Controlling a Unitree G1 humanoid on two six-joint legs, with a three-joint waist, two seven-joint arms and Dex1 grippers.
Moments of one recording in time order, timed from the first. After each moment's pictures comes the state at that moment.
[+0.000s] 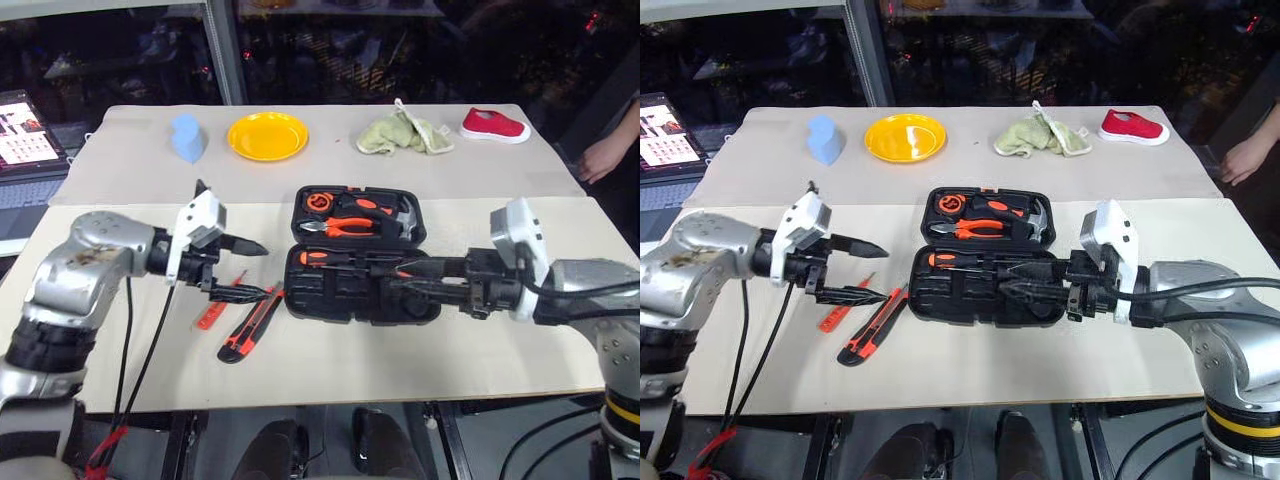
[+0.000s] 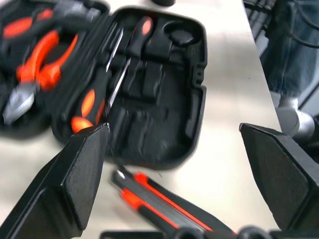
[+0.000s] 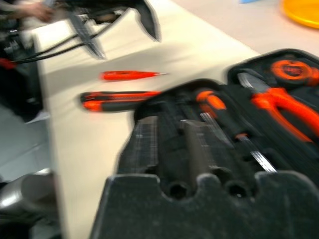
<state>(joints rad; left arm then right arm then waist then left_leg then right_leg) 0.22 1.01 0.58 -0.41 -0.48 0.81 -1.23 -0.38 -0.80 -0.23 -0.60 0.88 0.95 1.04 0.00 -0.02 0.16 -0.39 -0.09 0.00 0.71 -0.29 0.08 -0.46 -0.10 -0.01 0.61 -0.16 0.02</state>
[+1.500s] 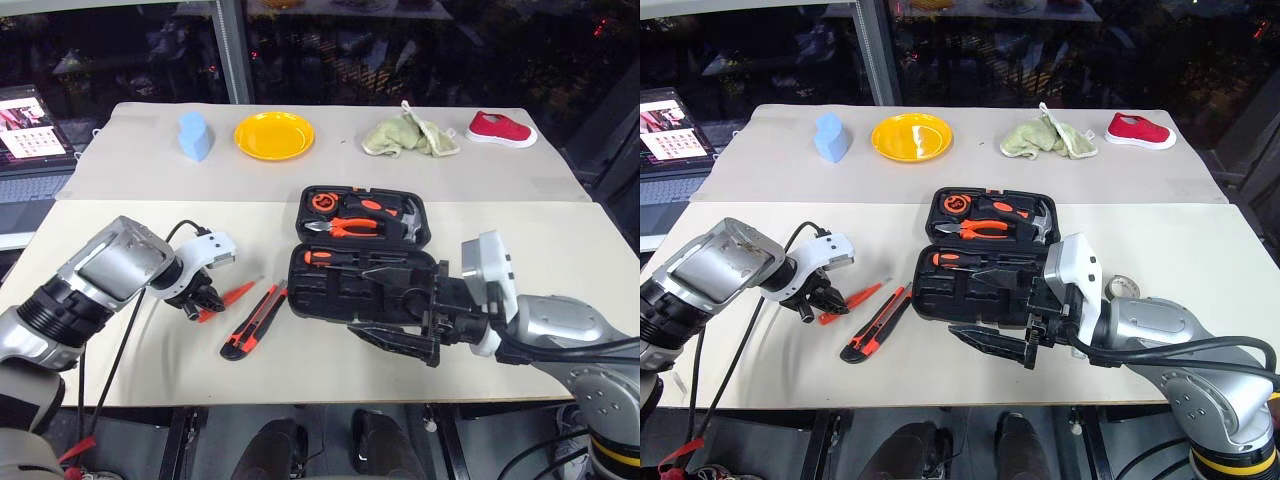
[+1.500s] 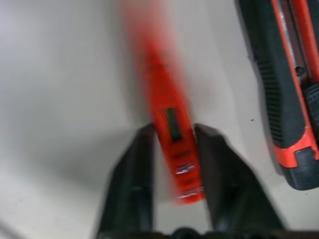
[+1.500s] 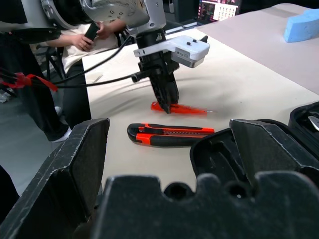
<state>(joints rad) -0.84 1.04 -0.61 -0.07 -0.23 1.23 -1.16 -0.21 -0.72 -0.14 -0.79 0.95 0.84 0.70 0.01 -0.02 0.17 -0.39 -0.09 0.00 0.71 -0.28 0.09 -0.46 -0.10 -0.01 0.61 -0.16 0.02</state>
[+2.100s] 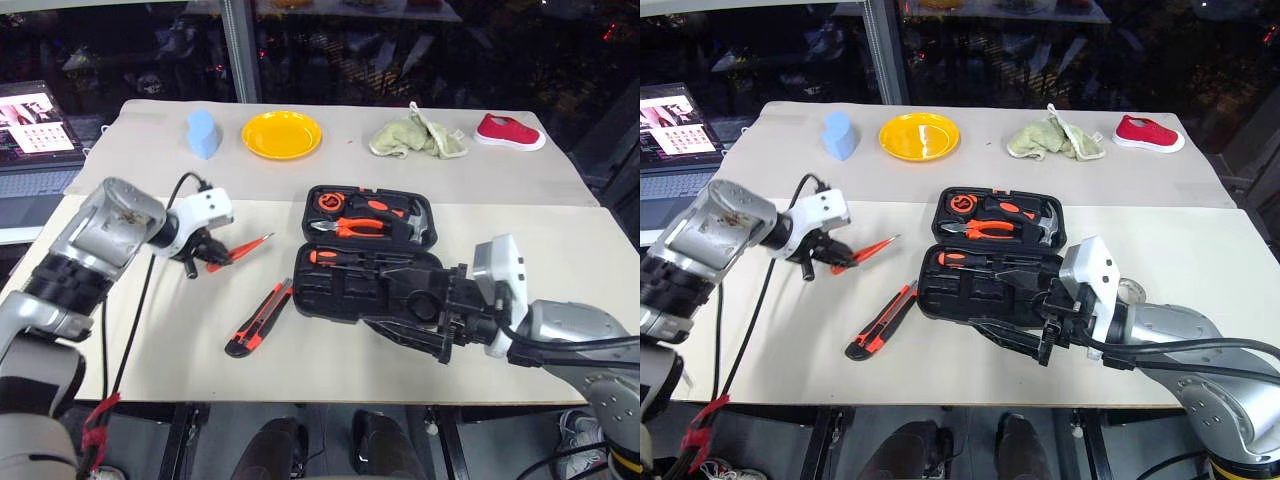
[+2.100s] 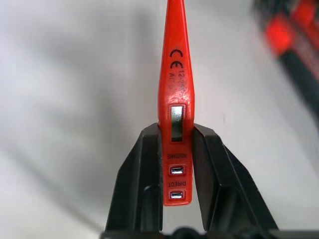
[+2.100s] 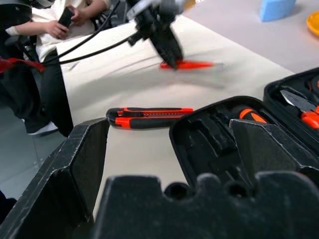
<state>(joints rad) -0.99 0.89 -0.50 0.31 -0.12 0.56 -1.31 -0.10 -0.79 -0.22 -0.78 0.95 0.83 0.66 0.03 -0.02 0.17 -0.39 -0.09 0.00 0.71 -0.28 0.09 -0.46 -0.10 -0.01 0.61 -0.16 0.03</state>
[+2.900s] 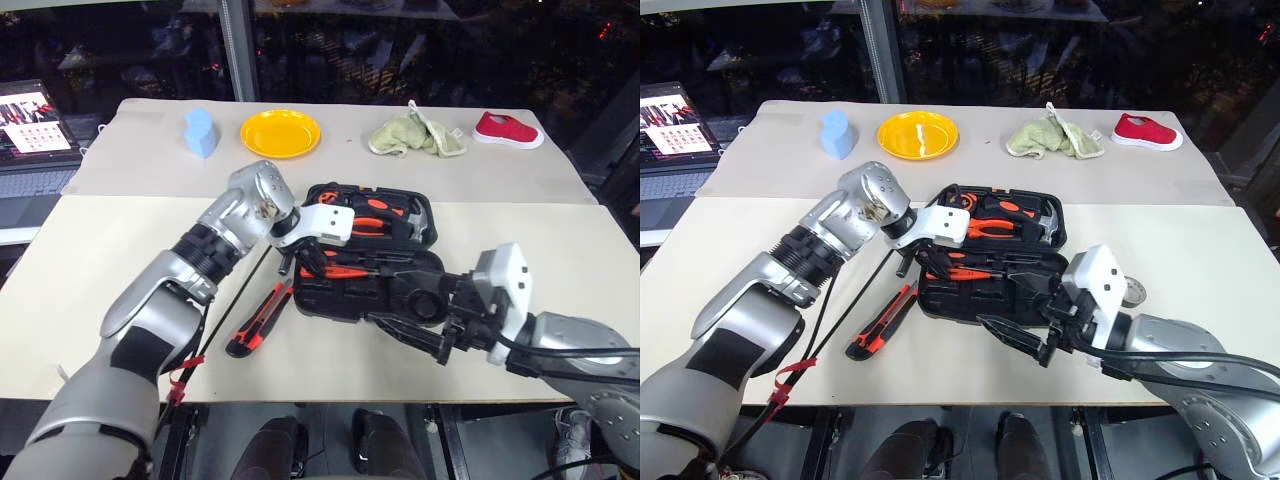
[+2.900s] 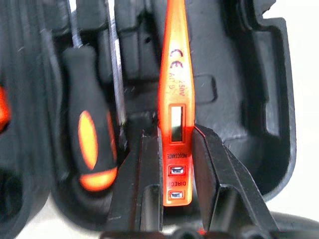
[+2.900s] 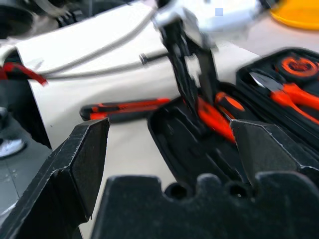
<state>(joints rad) -1.20 0.43 -0.67 0.54 0.14 0.37 -1.50 -0.10 -0.76 -0.16 -0.83 0.93 0.82 0.50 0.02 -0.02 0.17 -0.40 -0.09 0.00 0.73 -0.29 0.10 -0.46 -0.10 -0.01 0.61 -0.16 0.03</state>
